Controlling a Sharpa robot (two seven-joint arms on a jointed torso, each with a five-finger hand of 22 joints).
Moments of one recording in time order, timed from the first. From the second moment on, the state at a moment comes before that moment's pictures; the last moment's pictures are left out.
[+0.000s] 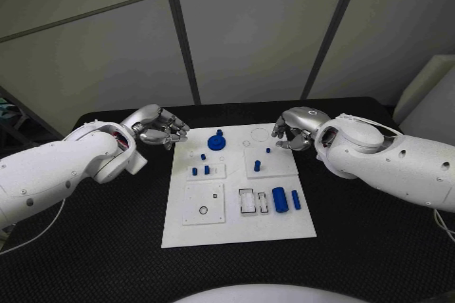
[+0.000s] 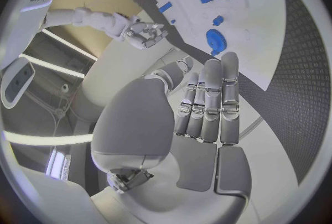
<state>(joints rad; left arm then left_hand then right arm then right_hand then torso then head) 1.13 -0.93 0.11 1.41 -0.81 -0.21 0.14 1.36 -0.19 0.50 -0.07 0.16 1.04 0.17 0.08 0.07 1.08 0.10 0.25 0.07 1.18 0.02 1.01 0.40 0.20 1.15 0.11 0.60 0.88 1.20 -0.78 0.00 1.45 -1.69 -0.24 -0.20 1.48 -0.19 0.34 0.18 0.25 1.01 0.14 0.15 0.07 1.10 0.08 0.23 0.14 1.46 -0.01 1.28 1.22 0.15 1.20 0.09 1.06 0.79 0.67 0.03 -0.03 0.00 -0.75</state>
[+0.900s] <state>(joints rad) 1.12 -0.96 0.10 1.52 -0.25 -0.24 0.33 1.36 -0.19 0.50 -0.08 0.16 1.05 0.17 0.08 0.07 1.08 0.10 0.25 0.07 1.15 0.02 0.98 0.38 0.20 1.14 0.11 0.59 0.88 1.17 -0.70 0.00 1.40 -1.77 -0.17 -0.20 1.49 -0.19 0.36 0.16 0.25 1.01 0.14 0.13 0.07 1.09 0.08 0.21 0.11 1.46 -0.01 1.30 1.24 0.16 1.20 0.09 1.08 0.82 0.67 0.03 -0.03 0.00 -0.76</state>
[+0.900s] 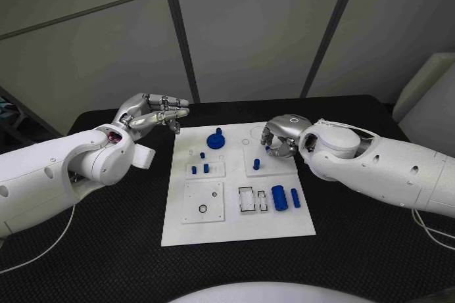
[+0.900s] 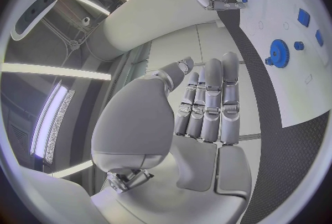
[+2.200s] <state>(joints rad) 1.12 -0.96 0.10 1.51 -0.22 -0.23 0.34 1.36 -0.18 0.51 -0.08 0.16 1.05 0.17 0.08 0.07 1.08 0.10 0.26 0.07 1.15 0.02 0.98 0.37 0.15 1.14 0.11 0.59 0.88 1.15 -0.68 0.01 1.38 -1.82 -0.19 -0.22 1.51 -0.12 0.47 0.06 0.18 1.16 0.12 0.15 0.09 1.23 0.07 0.19 0.08 1.47 -0.02 1.32 1.25 0.14 1.22 0.08 1.17 0.92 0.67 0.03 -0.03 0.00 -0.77</state>
